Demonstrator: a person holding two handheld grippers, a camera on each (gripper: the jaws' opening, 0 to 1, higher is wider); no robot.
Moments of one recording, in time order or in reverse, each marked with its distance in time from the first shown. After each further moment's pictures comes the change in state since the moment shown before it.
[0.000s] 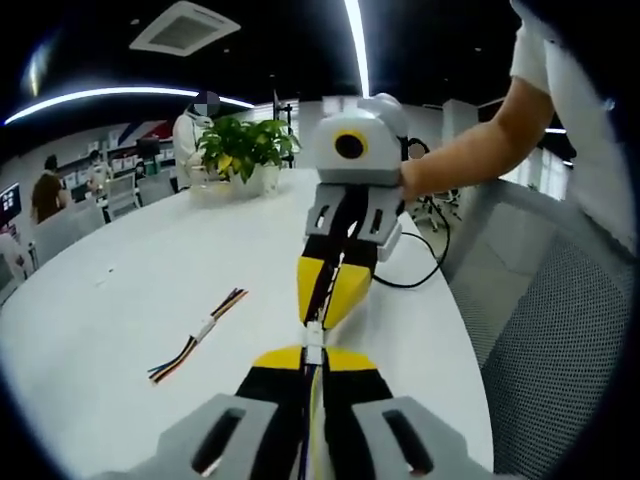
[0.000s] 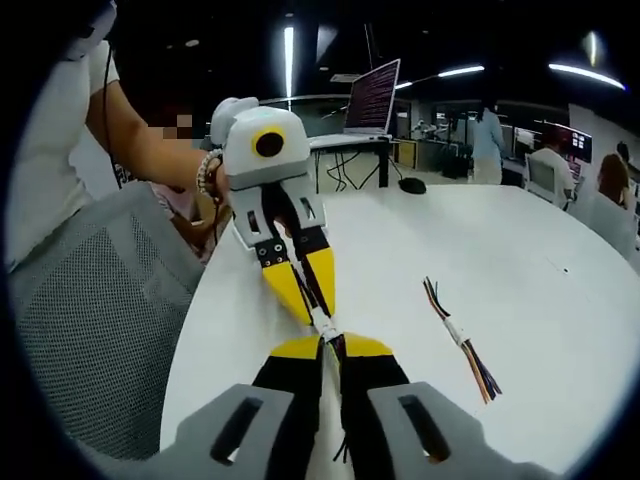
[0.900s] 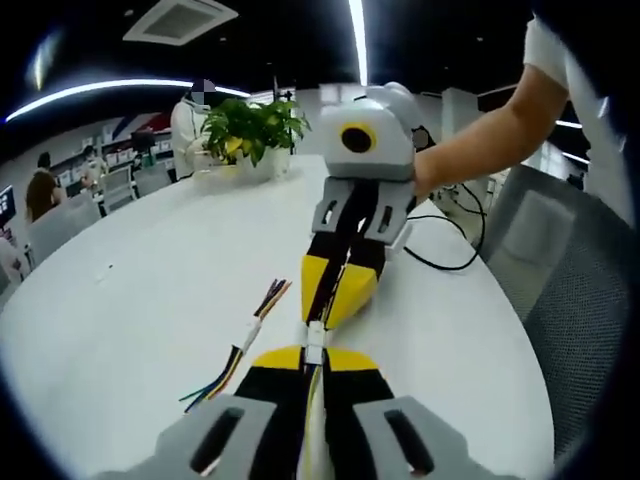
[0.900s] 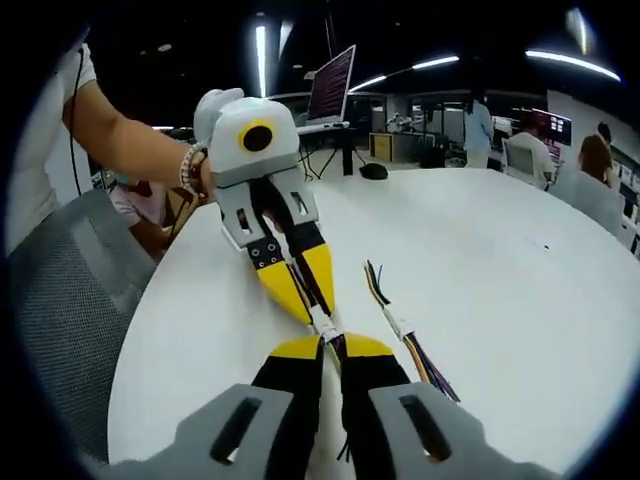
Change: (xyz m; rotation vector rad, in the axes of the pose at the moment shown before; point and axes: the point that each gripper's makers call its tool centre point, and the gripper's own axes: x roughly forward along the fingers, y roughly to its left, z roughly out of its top) left arm 0.039 0.062 -0.017 0.018 0.066 -0.018; right arm 0.018 -0.067 -0.023 0.074 0.016 -0.080
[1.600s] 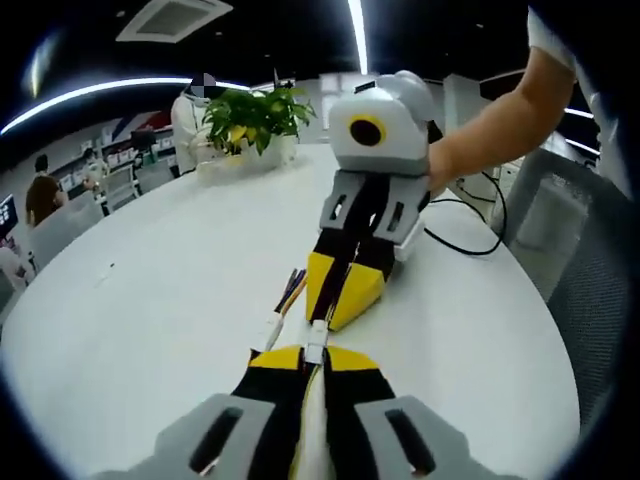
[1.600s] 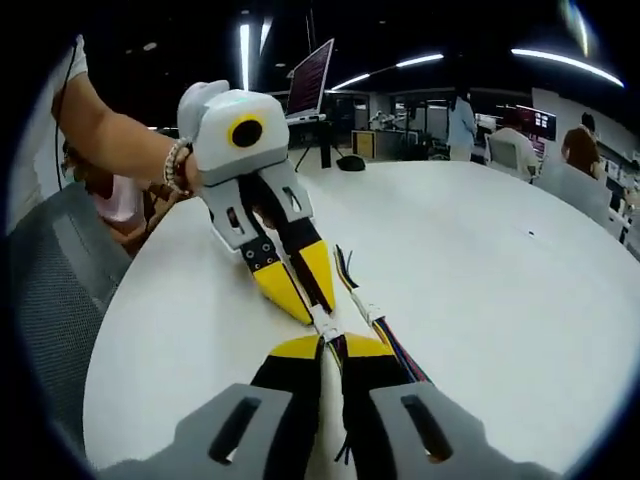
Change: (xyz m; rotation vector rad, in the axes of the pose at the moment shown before) left arm 0.017 0.016 -0.010 0.036 0.039 0.033; right arm 0.005 -0.022 -0.014 0.007 0.008 -0.071
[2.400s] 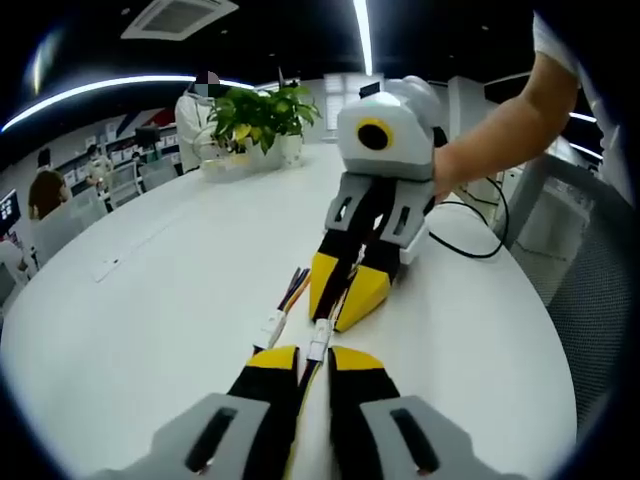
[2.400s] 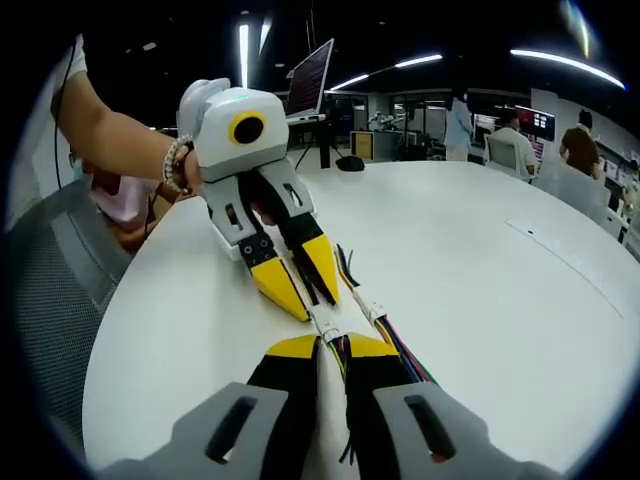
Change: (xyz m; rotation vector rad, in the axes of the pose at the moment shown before) left arm -0.007 0.001 -0.002 -0.032 -0.003 0.015; right arm 0.002 0.004 0.000 0.004 -0.007 -0.006
